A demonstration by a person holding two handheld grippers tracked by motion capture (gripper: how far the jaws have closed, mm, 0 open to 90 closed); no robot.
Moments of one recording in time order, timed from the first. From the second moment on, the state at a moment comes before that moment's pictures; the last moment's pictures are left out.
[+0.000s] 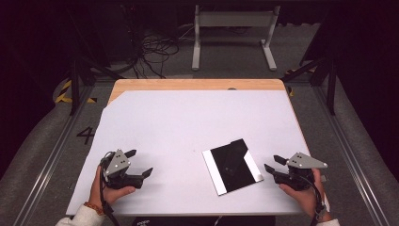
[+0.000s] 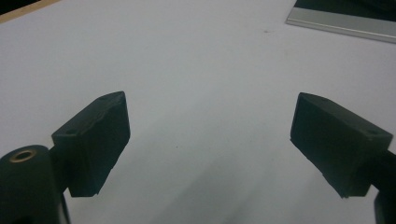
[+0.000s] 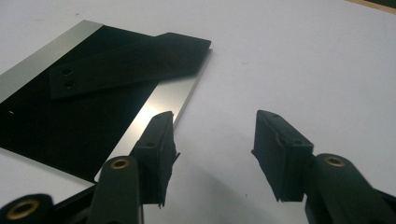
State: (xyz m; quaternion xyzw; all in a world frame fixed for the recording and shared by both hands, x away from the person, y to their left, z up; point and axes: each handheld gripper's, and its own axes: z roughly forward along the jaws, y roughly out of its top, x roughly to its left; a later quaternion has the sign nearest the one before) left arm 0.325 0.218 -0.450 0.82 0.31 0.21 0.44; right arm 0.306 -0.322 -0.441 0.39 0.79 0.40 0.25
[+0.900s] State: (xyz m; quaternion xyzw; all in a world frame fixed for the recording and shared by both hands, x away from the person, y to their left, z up) left arm 0.336 0.117 -0.458 0.89 0.19 0.08 0.41; right arm 0.314 -0.314 -0.455 0.38 0.83 0.36 0.19
